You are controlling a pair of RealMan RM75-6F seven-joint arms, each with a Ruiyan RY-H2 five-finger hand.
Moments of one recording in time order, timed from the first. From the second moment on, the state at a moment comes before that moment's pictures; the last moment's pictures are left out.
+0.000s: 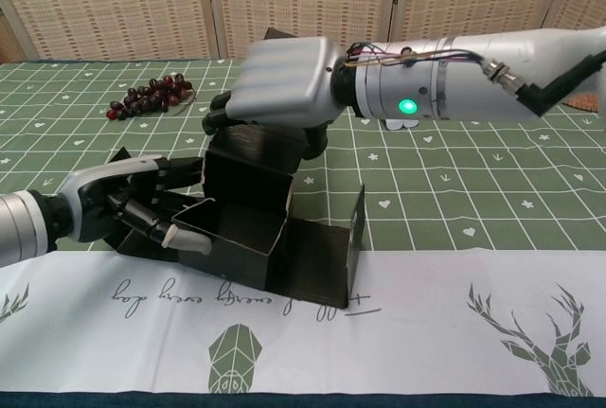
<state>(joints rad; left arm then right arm) -0.67 -1.55 -0.05 -1.38 1.48 0.84 -1.05 1.24 -1.54 0.04 -1.35 -1.46 0.77 -0.63</state>
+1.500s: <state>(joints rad) -0.66 -1.52 -0.06 -1.44 1.44 0.83 -1.01 1.14 -1.47 0.10 -1.48 -1.45 0.82 -0.46</state>
